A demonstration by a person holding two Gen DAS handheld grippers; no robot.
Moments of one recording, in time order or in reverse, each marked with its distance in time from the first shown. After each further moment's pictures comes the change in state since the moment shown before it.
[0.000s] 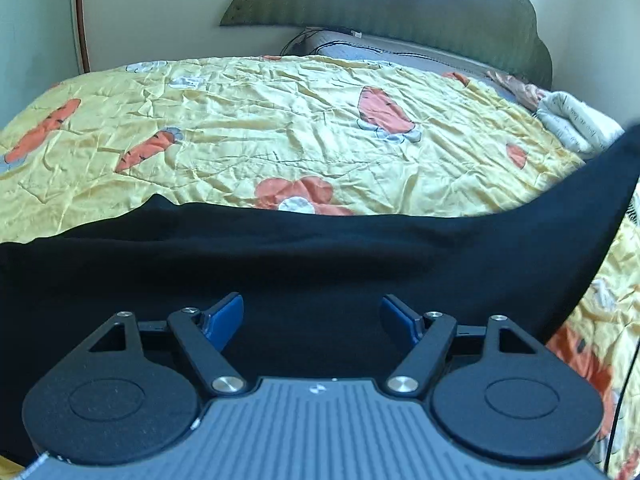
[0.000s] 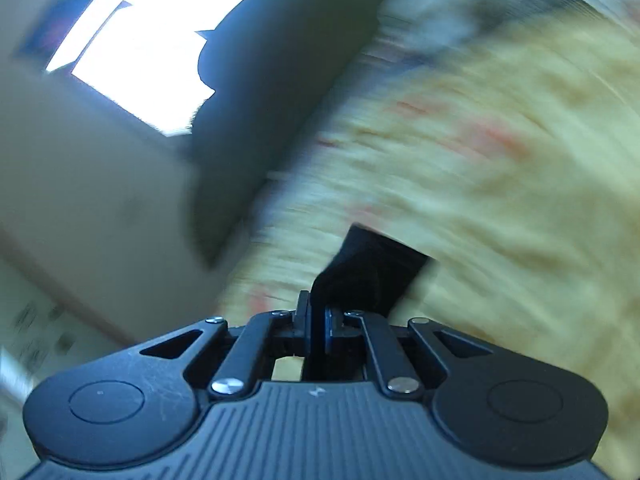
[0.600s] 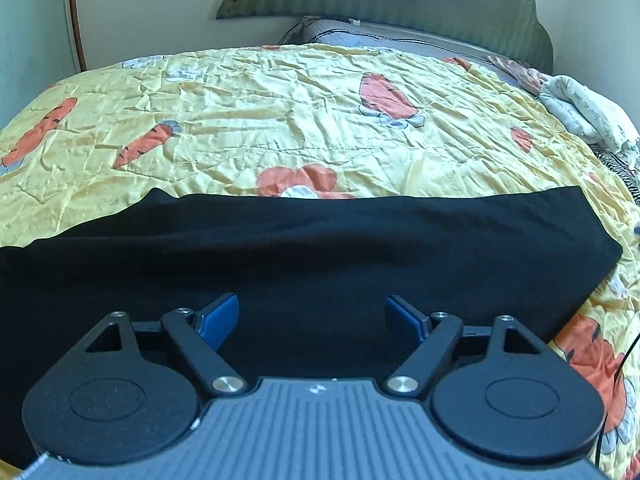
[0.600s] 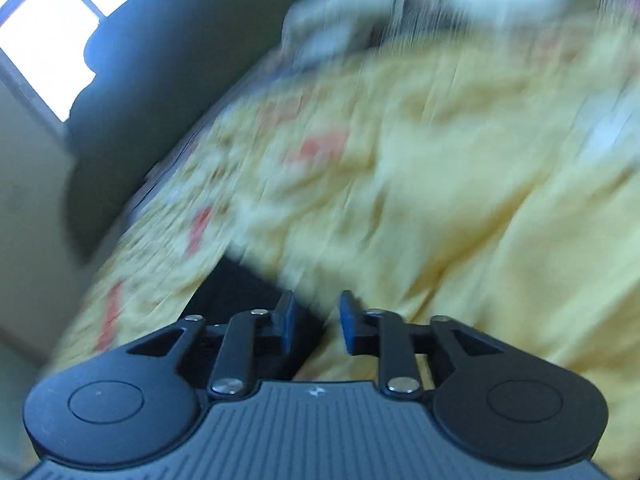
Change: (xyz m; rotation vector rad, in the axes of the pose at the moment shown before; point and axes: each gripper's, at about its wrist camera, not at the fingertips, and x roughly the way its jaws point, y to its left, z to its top) left arm 0.012 -0.003 -0.001 0.036 0.036 0.025; right arm -0.025 -0.078 -0.017 -0.061 -0.046 -0.506
